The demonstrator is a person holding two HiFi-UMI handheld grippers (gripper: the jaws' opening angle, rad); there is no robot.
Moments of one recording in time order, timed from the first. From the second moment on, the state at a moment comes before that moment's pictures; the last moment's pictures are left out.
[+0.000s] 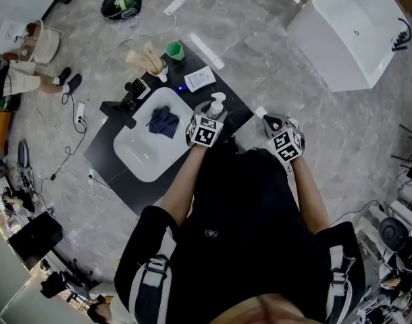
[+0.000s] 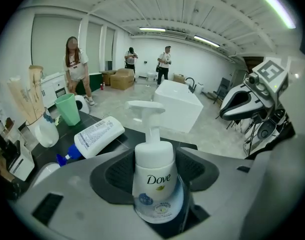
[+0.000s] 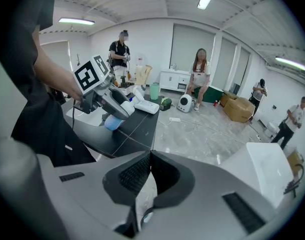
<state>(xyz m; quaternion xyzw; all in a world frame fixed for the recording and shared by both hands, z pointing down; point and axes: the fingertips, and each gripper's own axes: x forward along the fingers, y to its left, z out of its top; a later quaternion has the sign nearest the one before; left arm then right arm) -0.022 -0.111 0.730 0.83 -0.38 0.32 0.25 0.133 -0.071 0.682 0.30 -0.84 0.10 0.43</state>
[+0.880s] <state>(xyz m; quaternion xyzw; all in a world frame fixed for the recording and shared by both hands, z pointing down) -0.033 -0.090 0.709 0.84 -0.40 0.29 0.21 0.121 -0.061 0.689 0.28 -0.85 0.09 0.44</state>
